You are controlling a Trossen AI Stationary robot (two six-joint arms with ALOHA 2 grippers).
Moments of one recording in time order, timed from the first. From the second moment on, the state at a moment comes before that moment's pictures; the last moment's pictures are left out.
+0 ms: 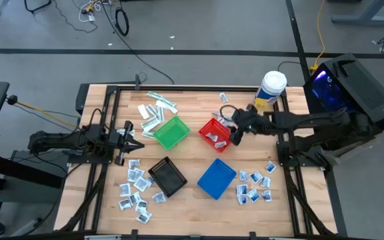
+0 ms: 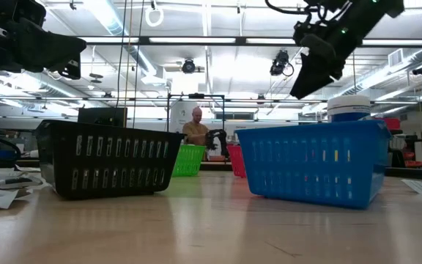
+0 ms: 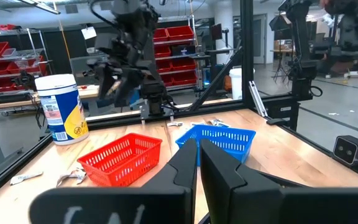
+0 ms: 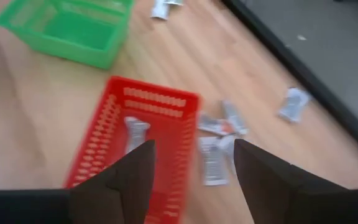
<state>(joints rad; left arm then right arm) -0.01 0.01 0.01 0.09 0.11 0.08 -0.11 1.15 0.84 -0.54 0.37 0.26</state>
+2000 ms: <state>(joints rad) -0.01 0.01 0.01 0.09 0.11 0.08 -0.69 1.81 1.48 -0.82 0.14 0.25</state>
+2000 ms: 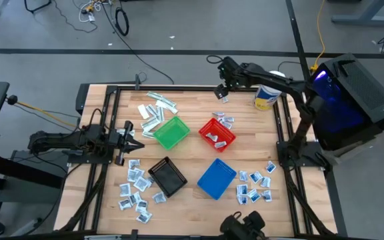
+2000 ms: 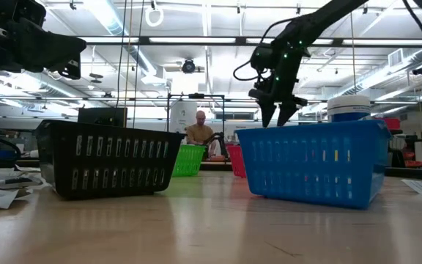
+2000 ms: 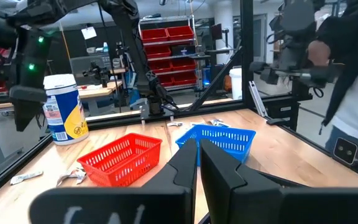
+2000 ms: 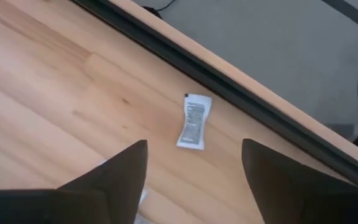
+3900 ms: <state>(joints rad) -0.01 0.01 0.01 0.09 0.11 0.08 -0.75 2.08 1.48 -0.73 0.09 0.26</state>
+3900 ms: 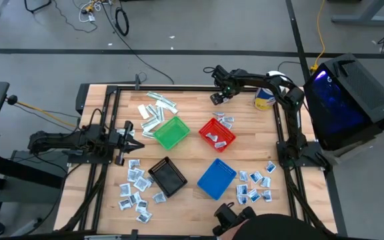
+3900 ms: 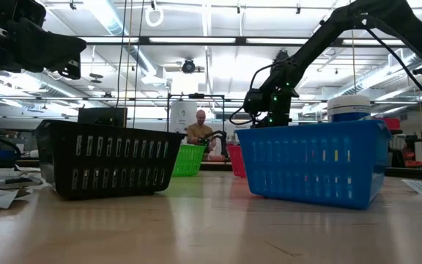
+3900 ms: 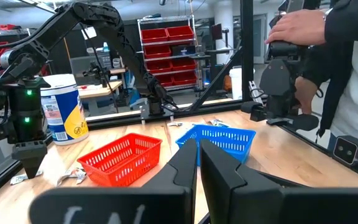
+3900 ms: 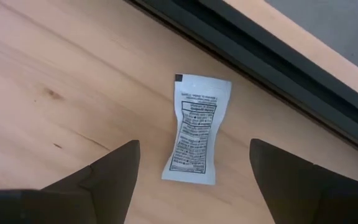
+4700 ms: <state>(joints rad) -0.01 0.01 0.01 0.09 0.11 0.08 -0.75 2.09 1.48 -0.72 0.09 0.28</state>
